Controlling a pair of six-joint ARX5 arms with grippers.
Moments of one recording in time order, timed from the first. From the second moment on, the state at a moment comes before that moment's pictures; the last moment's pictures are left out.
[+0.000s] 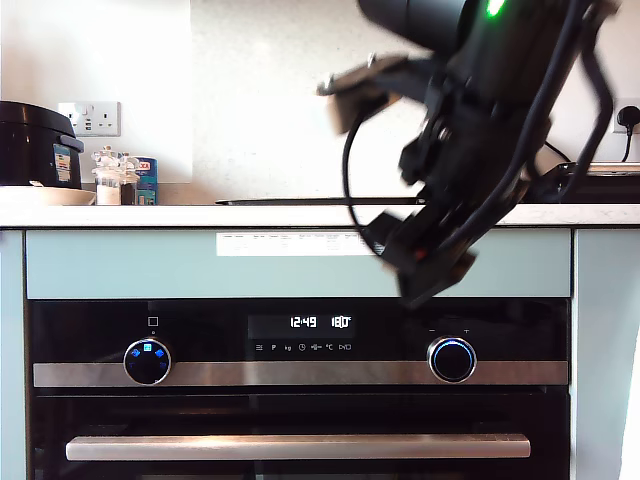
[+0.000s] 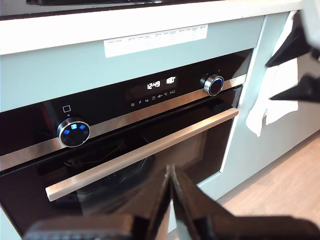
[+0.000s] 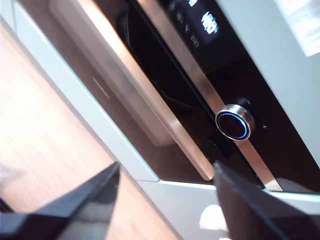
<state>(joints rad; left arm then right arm) -0.24 0.07 0.09 -0.30 0.38 0.01 0.83 1.45 0.81 -0.28 0.46 -0.30</state>
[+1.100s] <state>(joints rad) -0.04 0.07 0.09 -0.28 0.03 0.04 0.27 1.10 0.76 -0.14 0.05 -0.19</state>
